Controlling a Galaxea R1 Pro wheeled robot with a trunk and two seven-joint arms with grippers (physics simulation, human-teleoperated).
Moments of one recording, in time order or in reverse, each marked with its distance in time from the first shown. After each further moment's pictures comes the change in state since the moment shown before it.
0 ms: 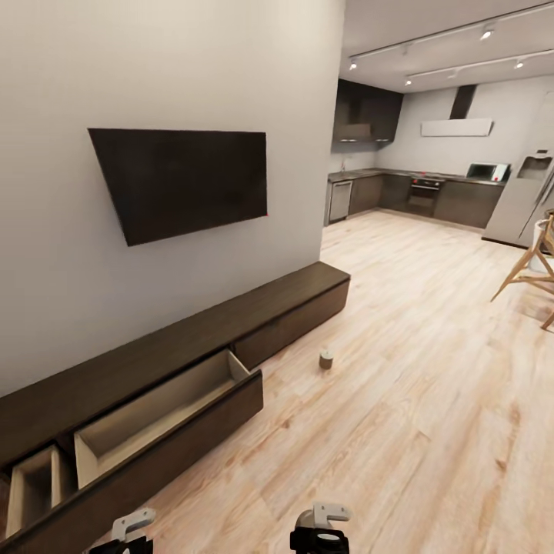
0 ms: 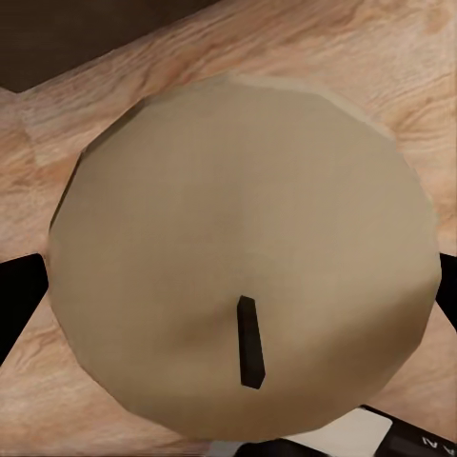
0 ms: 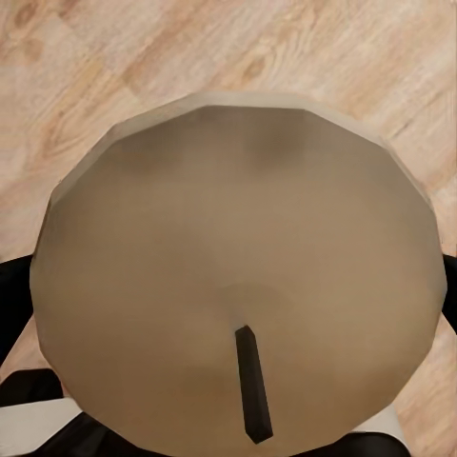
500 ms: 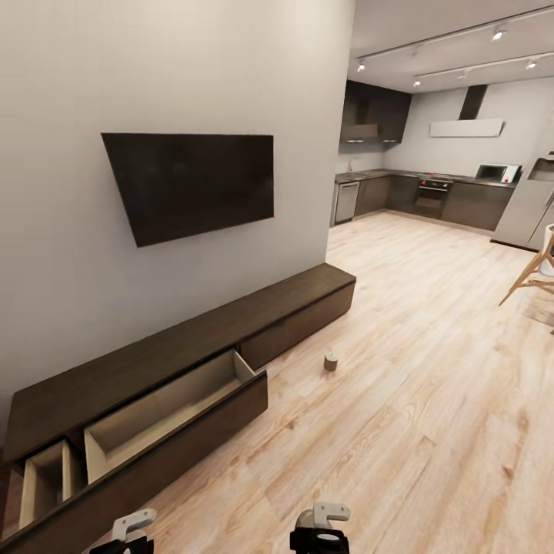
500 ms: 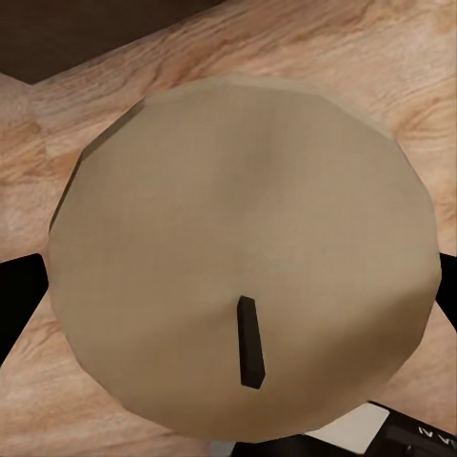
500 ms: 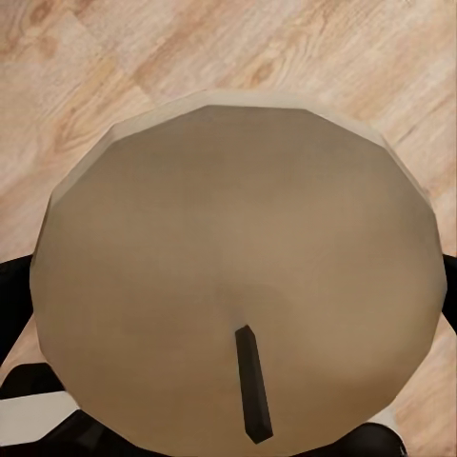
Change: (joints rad) left arm 0.000 -0.002 0.000 0.000 -0.001 0.000 0.000; right arm 0.000 0.000 0.002 0.001 0.001 0.000 0.001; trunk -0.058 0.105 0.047
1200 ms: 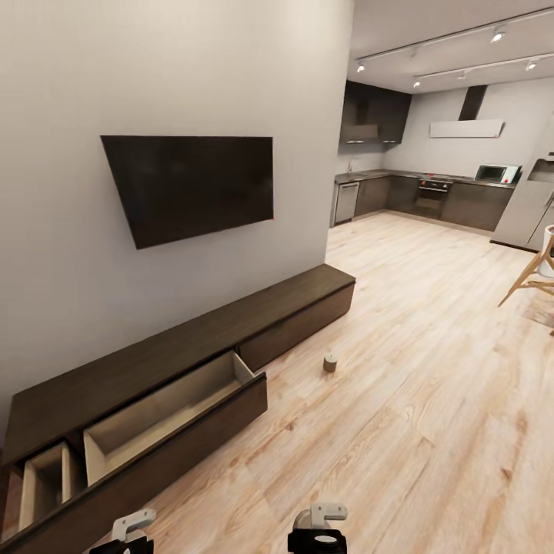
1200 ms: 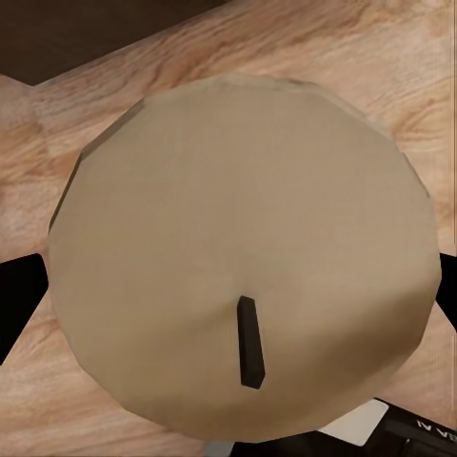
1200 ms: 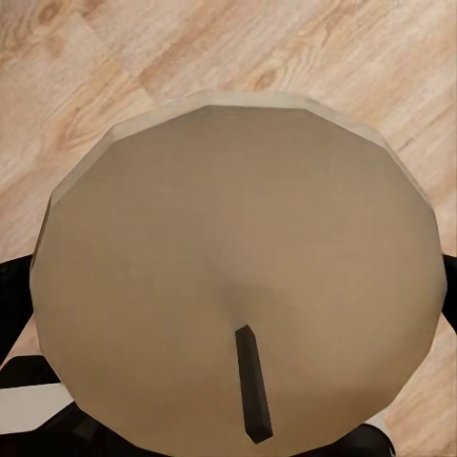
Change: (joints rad) left arm 0.001 0.000 0.001 0.000 0.000 0.000 0.000; right arm 0.000 0.000 0.042 -0.004 -0.002 0.001 -0.003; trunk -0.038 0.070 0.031
